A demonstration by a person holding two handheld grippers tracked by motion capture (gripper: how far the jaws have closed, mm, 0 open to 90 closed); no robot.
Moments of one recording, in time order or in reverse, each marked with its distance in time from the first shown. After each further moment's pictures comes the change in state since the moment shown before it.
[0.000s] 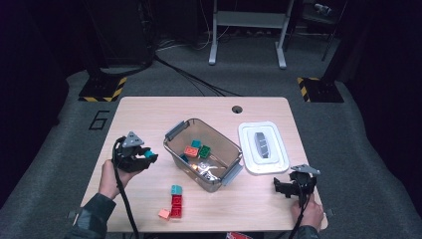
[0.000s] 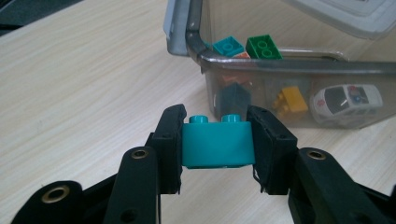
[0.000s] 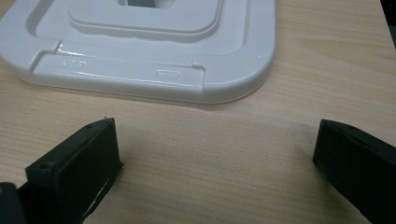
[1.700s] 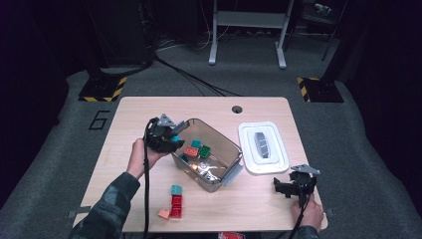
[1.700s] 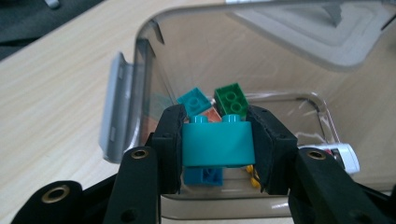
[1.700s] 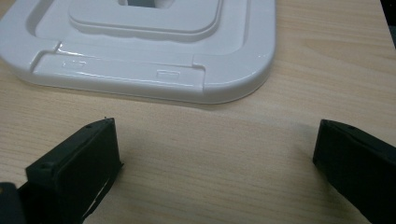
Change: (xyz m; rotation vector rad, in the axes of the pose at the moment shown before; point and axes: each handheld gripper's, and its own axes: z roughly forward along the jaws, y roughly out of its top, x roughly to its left) left arm -0.027 0.071 0.053 0.038 -0.082 0.064; right arm 0.000 0.000 0.000 0.000 0.000 0.000
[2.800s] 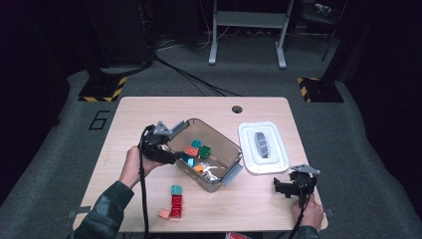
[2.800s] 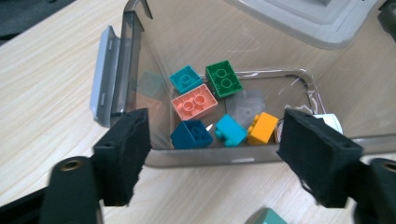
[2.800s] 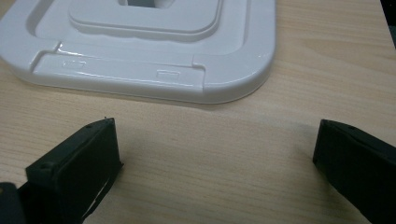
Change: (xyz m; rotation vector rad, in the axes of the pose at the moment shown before) left arm -0.012 -0.017 -0.022 0.017 0.006 0.020; right arm 0.000 0.000 0.000 0.000 0.000 0.000
